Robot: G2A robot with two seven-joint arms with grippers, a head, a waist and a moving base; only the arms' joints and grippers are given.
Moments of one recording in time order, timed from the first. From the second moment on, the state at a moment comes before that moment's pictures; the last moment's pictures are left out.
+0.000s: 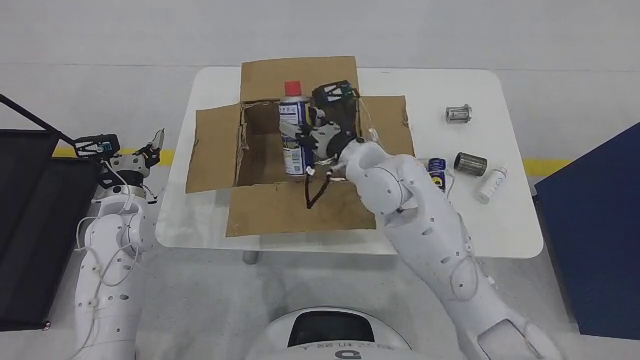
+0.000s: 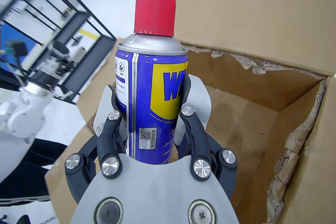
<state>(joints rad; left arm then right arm) 1.53 -1.27 -1.76 -1.44 1.33 -0.04 0.11 -1.23 -1.43 1.07 -1.73 -0.89 0.02 0.52</state>
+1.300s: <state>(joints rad) 1.53 -1.27 -1.76 -1.44 1.33 -0.04 0.11 -1.46 -1.38 1.74 -1.65 -0.25 0.03 0.10</state>
